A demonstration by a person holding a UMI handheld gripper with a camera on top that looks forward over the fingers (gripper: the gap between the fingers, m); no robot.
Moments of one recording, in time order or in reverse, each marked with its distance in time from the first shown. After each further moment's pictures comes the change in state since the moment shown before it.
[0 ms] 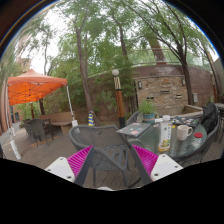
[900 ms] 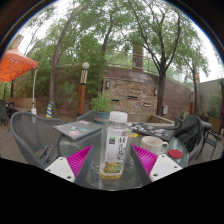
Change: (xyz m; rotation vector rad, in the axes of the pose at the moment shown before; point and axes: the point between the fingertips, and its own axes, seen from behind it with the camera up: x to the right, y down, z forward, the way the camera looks) arm 0.279 0.018 0.169 -0.002 0.410 -0.186
